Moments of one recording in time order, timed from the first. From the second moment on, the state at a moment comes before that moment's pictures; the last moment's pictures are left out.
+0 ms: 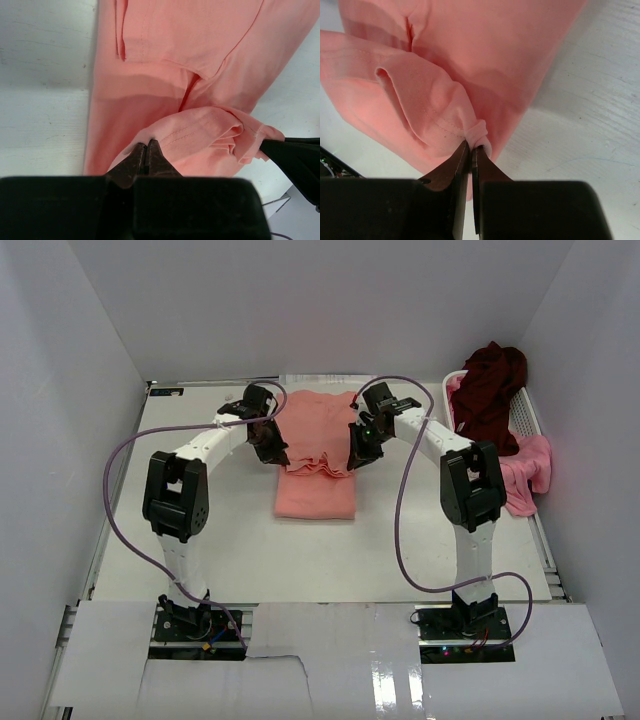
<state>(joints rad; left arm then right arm) -0.32 1.97 1.57 -0.71 0.20 -0.69 0.44 2.08 1.69 -0.76 -0.40 0.25</state>
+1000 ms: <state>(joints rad) -0.31 2.02 1.59 -0.70 0.19 -0.70 0.42 2.18 1.84 -0.76 -0.40 0.26</state>
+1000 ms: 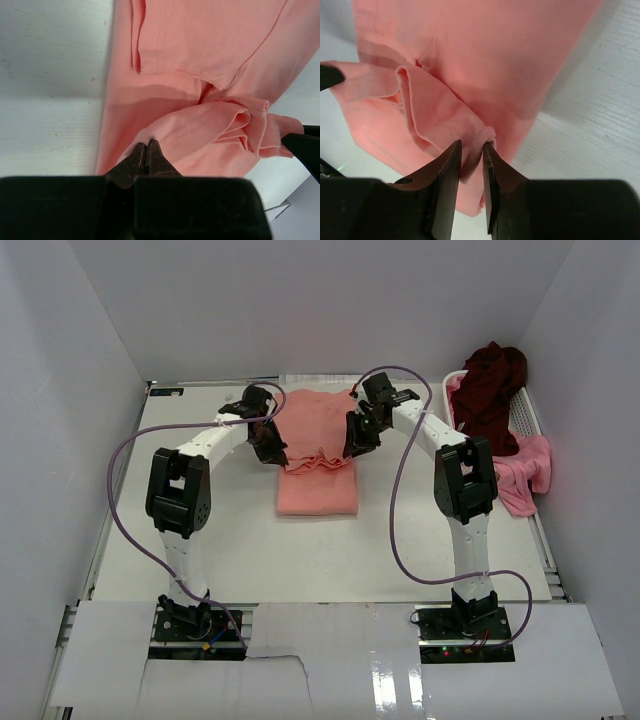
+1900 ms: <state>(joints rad) -0.27 1.88 1.52 -0.51 0.26 -0.74 0.41 2.05 1.63 -0.57 -0.51 0.34</state>
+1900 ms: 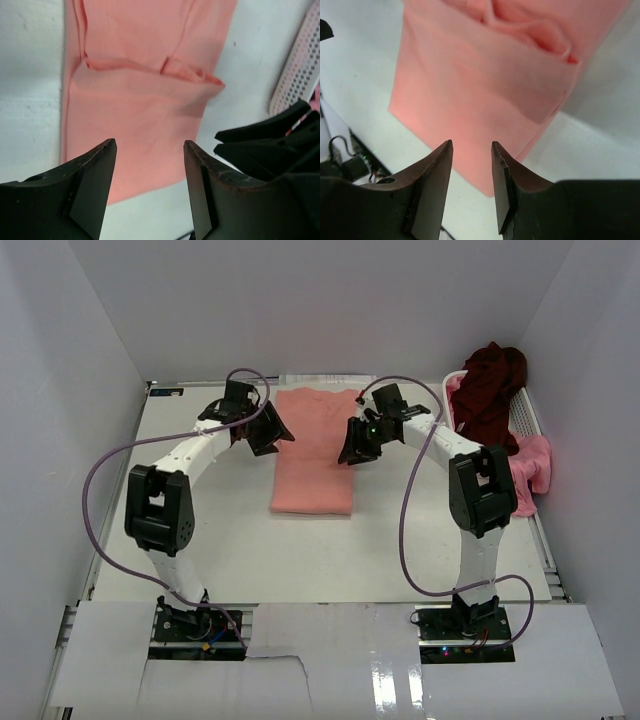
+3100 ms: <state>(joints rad) -0.34 1.76 0.82 0.32 0.69 -0.64 0.52 2.30 1.58 -0.09 -0.80 0.55</state>
